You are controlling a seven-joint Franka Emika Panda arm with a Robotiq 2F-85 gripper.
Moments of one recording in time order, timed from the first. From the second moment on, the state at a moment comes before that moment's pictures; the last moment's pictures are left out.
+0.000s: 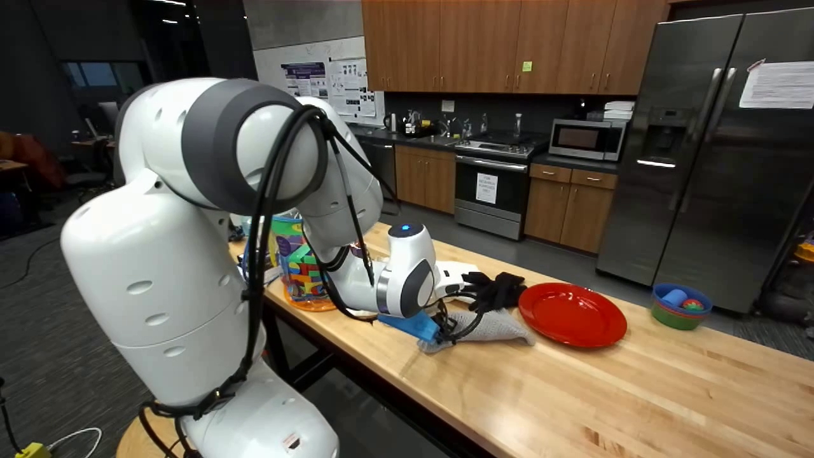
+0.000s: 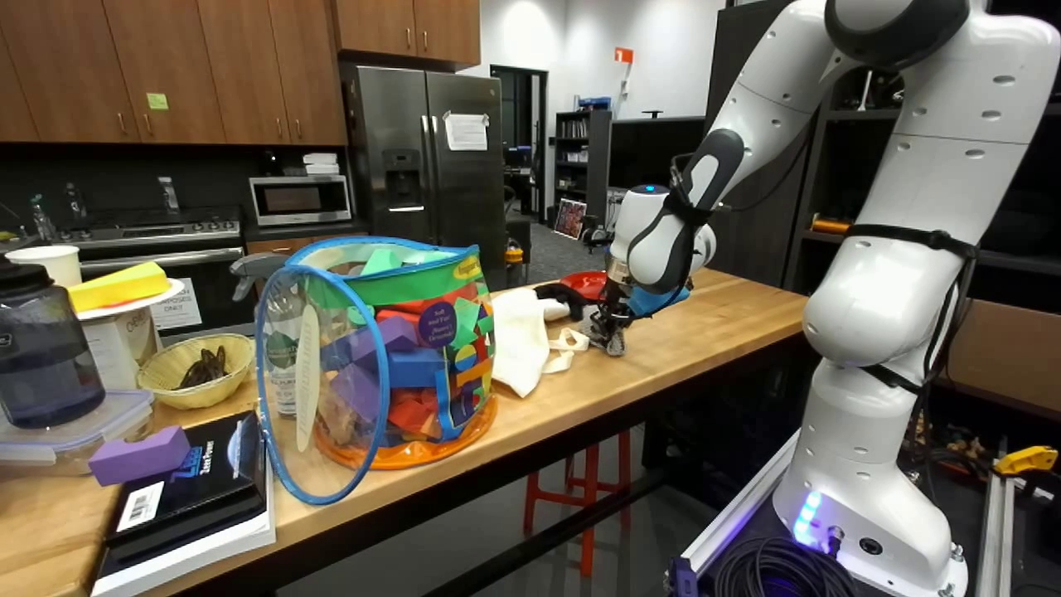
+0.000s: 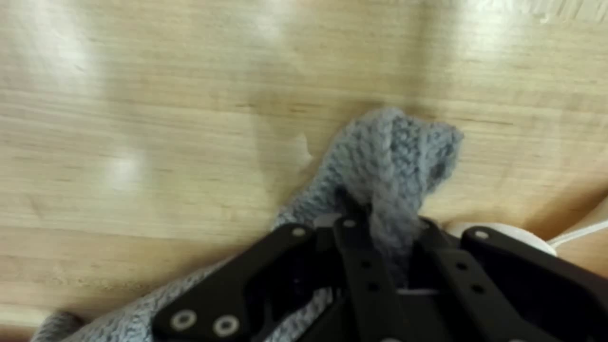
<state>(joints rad) -0.12 -0.11 0.01 -2.77 -0.23 2.93 0.21</state>
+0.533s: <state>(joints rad) -0.22 -0.11 -0.07 -2.77 -0.25 2.92 0.18</state>
